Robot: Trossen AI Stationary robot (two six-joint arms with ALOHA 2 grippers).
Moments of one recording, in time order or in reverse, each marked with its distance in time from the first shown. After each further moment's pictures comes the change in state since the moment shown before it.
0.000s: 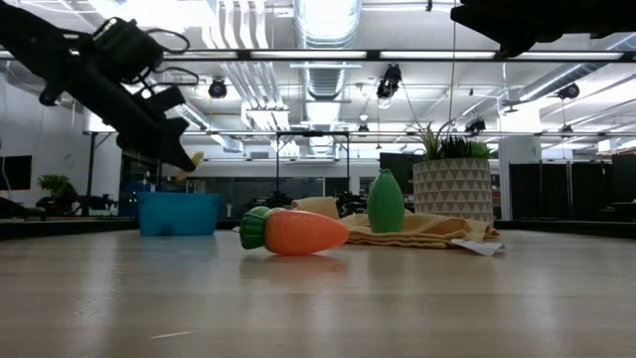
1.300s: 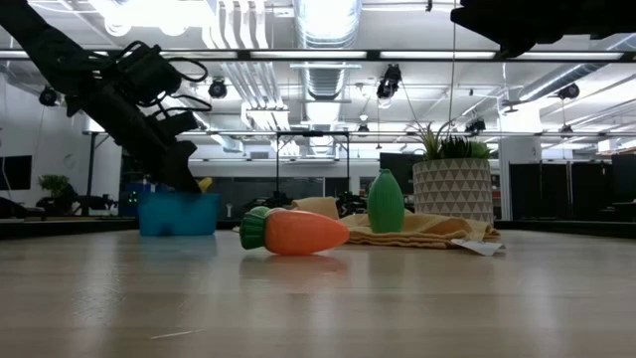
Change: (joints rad) left arm 0.031 0.212 0.001 0.094 0.113 0.002; right arm 0.000 0.000 0.000 -0.010 0.000 0.001
